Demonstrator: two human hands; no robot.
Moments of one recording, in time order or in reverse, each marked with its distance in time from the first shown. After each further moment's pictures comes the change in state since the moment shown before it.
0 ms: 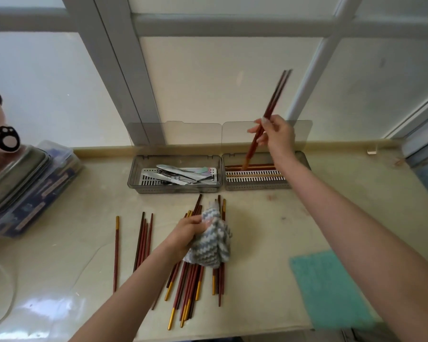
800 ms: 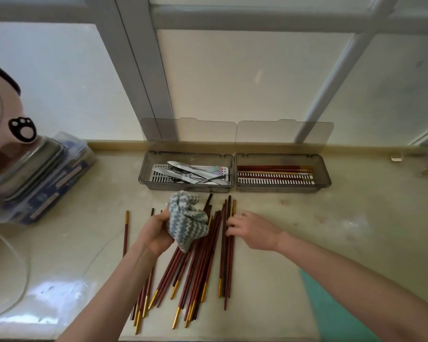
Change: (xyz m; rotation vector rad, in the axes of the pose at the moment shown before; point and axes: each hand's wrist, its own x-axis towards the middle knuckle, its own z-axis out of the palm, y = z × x) left_hand 0.002 -0.004 -0.065 -0.717 0.170 0.062; right_hand -0.104 0.146 0.010 -1.055 -1.008 -0.965
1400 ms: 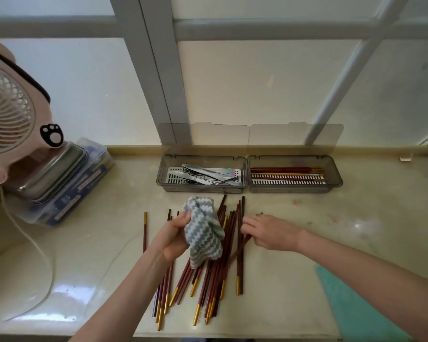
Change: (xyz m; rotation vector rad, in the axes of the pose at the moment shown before) left_hand -0.018 0.001 -0.016 0.058 -0.310 -0.047; right_hand 0.002 -0.021 -0.026 -0.045 -0.075 0.003
